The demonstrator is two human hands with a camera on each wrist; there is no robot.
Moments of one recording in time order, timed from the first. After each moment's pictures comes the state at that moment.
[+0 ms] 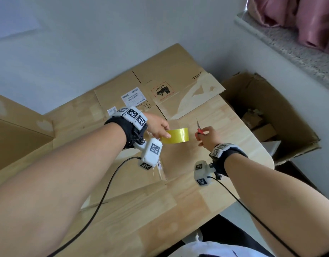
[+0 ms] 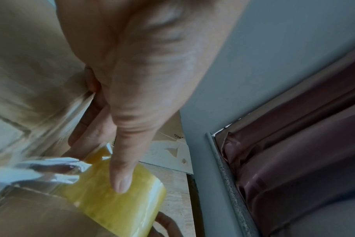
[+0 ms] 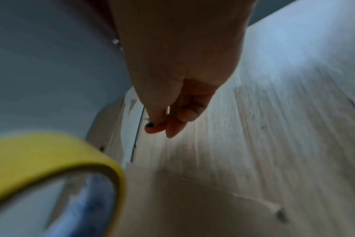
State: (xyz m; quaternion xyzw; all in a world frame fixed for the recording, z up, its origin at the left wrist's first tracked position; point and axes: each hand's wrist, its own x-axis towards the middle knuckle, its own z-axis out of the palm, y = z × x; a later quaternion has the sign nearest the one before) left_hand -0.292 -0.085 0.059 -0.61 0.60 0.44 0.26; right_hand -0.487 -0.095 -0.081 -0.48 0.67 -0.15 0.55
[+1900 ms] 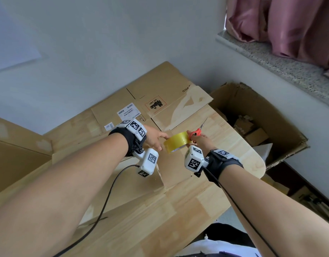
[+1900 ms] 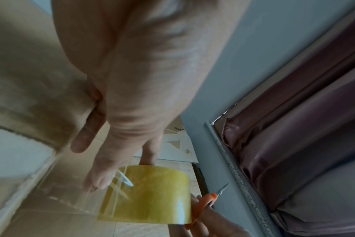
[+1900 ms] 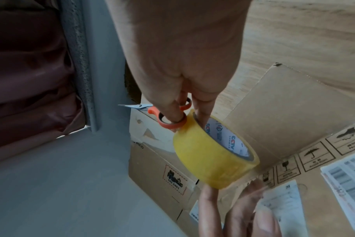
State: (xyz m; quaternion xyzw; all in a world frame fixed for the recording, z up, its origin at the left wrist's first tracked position) left_hand -0.294 -0.090 0.042 -0.59 0.61 0.41 0.33; right_hand -0.478 -0.075 -0.021 -0.13 0.59 -0.33 0.73
